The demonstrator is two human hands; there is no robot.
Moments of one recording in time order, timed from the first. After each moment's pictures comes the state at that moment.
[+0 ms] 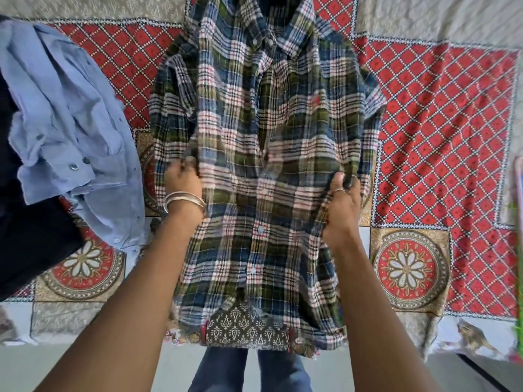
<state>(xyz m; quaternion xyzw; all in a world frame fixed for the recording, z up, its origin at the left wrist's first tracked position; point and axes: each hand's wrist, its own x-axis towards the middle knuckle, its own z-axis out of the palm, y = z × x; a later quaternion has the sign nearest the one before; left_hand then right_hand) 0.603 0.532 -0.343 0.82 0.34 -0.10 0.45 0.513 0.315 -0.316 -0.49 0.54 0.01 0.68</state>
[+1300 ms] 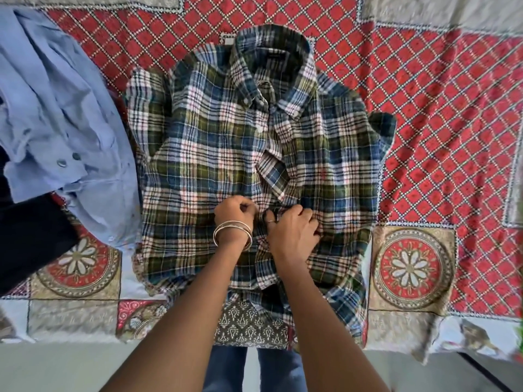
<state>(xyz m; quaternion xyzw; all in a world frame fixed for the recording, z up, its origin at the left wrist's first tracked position) 0.521 0.479 -0.381 0.90 0.18 -0.26 0.31 0.480 0.394 -0.356 -0.88 0.36 0.28 0.13</state>
